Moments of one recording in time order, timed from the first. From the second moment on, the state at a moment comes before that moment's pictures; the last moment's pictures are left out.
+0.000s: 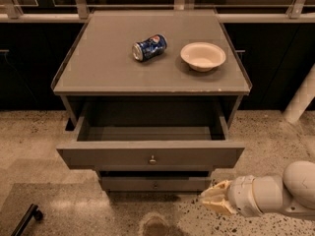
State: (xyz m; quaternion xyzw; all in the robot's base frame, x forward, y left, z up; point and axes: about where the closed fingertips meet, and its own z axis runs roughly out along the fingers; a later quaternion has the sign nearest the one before) arm 0.379 -0.161 0.615 -0.46 0.79 0.26 0.30
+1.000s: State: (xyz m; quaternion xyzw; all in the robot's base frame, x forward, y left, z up) arm 0.434 -0.182 0.598 -0.46 0.78 0.26 0.35
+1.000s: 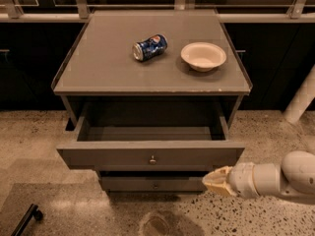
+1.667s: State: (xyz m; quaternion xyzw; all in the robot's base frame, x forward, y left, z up) arm 0.501 -0.213 0.549 -0.42 0.79 0.26 0.37
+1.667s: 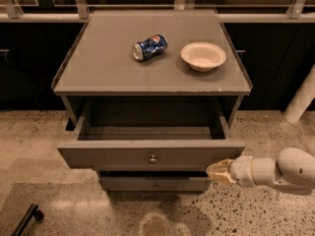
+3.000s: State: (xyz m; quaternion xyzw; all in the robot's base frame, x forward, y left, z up) arm 0.569 -0.203 0.601 -0.44 0.78 0.16 0.42
